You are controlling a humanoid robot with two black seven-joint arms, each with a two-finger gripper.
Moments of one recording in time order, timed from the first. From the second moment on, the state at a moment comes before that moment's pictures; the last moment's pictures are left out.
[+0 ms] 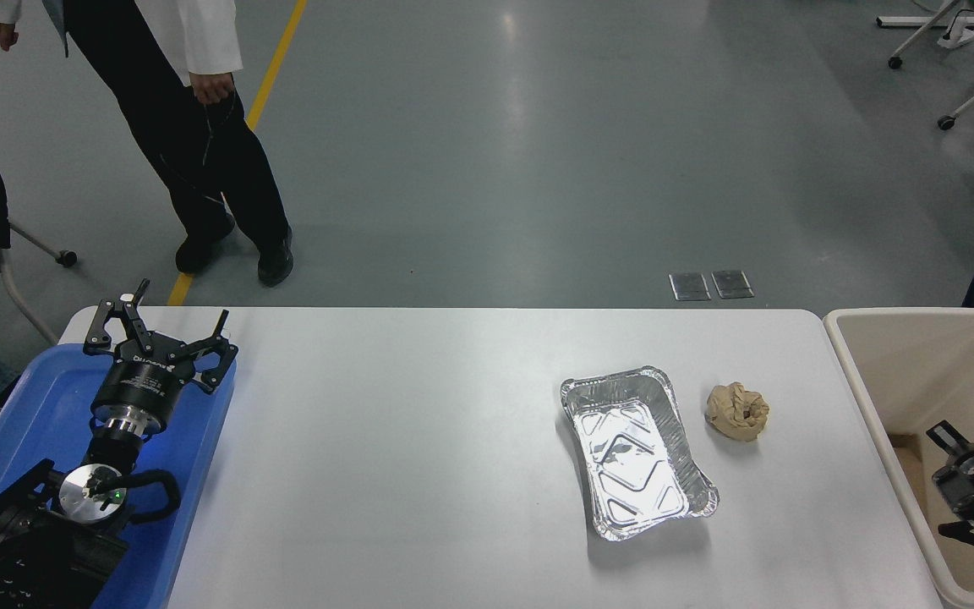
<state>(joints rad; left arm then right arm) -0.54 0.22 -1.14 -0.31 -0.11 -0.79 -0.17 0.61 -0.30 -0.60 -0.02 -0.01 -0.04 -0.14</state>
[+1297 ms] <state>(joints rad) -0.54 0.22 -1.14 -0.31 -0.11 -0.79 -0.17 0.68 -0.34 -0.61 0.00 -0.01 -0.02 -0.14</state>
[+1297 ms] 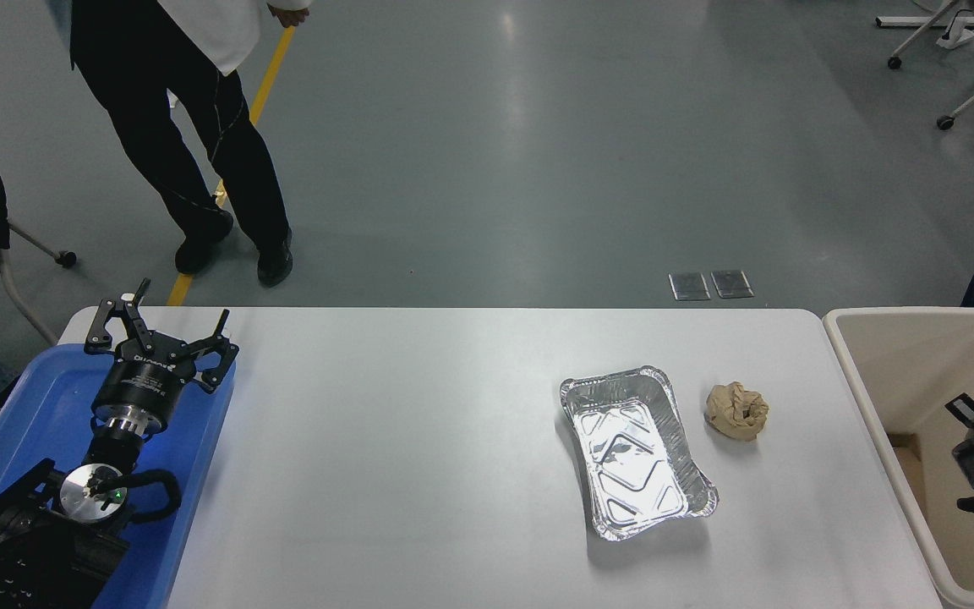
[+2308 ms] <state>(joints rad) -0.54 0.22 -1.14 -0.31 -0.10 -0.79 -0.16 1.77 -0.67 -1.28 1.26 -0.02 0.19 -0.14</state>
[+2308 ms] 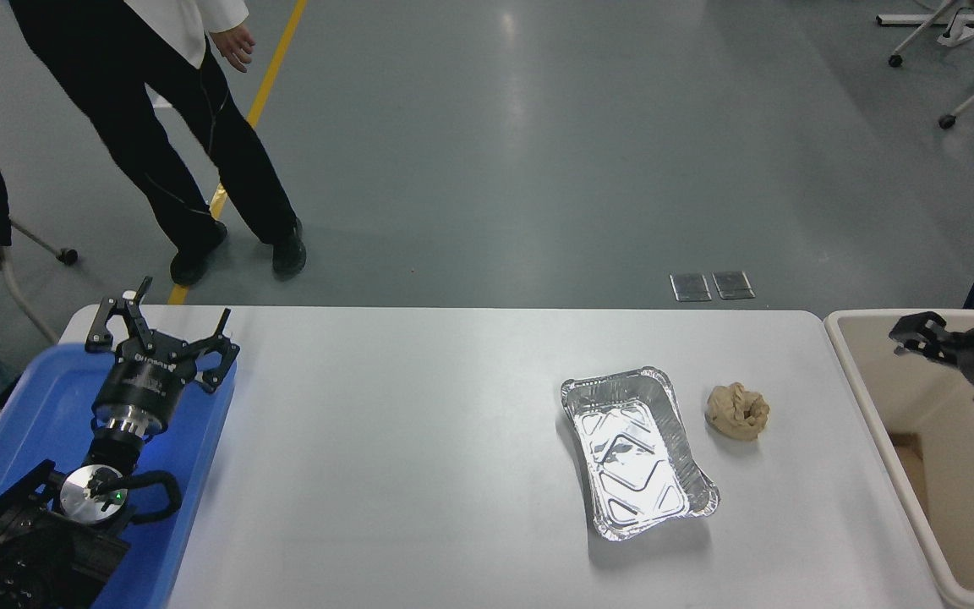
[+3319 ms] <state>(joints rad) -0.54 0.22 -1.14 -0.31 -0.10 -0.79 -0.16 2.62 -0.53 -1.30 1.63 -0.02 0.77 -0.15</state>
